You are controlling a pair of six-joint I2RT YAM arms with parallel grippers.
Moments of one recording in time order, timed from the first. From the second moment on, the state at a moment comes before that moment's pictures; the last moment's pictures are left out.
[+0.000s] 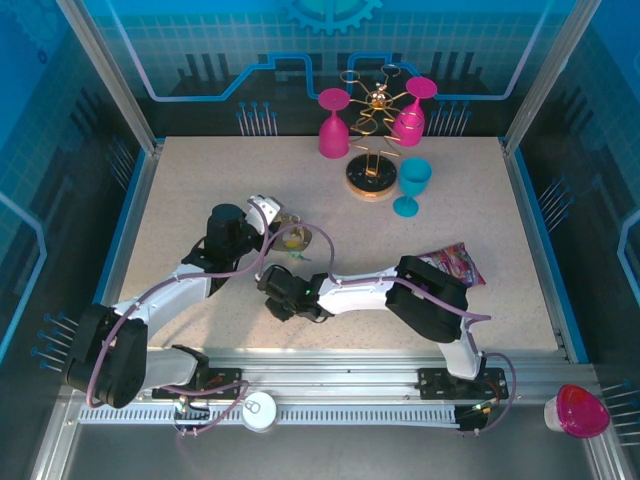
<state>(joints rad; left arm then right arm) -0.31 1.27 0.63 0.24 0.19 0.27 1.16 2.02 1.25 -0.23 0.19 0.32</state>
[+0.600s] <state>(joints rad) -0.31 1.27 0.63 0.24 0.20 0.28 1.10 1.74 0.93 -0.28 0.25 0.32</state>
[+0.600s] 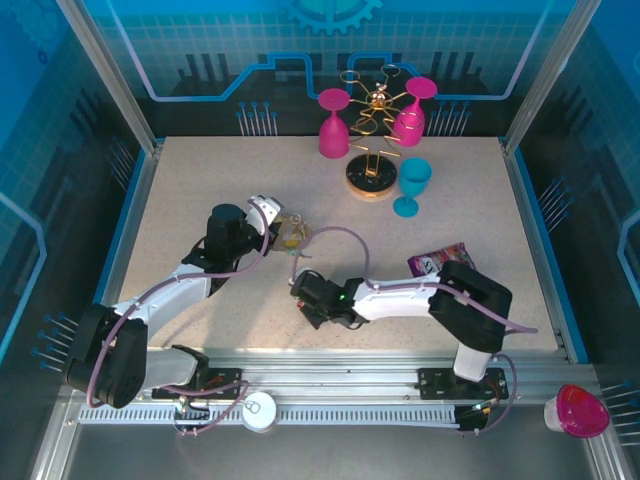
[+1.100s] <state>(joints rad) -0.32 1.27 0.63 0.24 0.23 0.28 0.95 1.63 0.82 -0.30 0.12 0.39</state>
